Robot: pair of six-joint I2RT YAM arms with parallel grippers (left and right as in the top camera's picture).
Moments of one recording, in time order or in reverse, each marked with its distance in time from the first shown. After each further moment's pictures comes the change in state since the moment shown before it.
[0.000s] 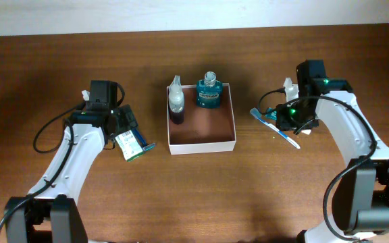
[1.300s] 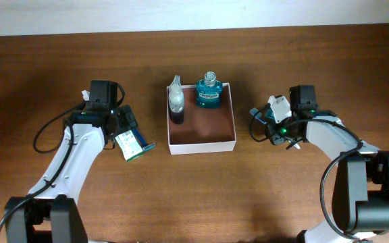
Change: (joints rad) left arm 0.000 0.000 0.000 0.000 0.000 0.000; right arm 0.000 0.000 -0.350 0.517 -0.084 -0.261
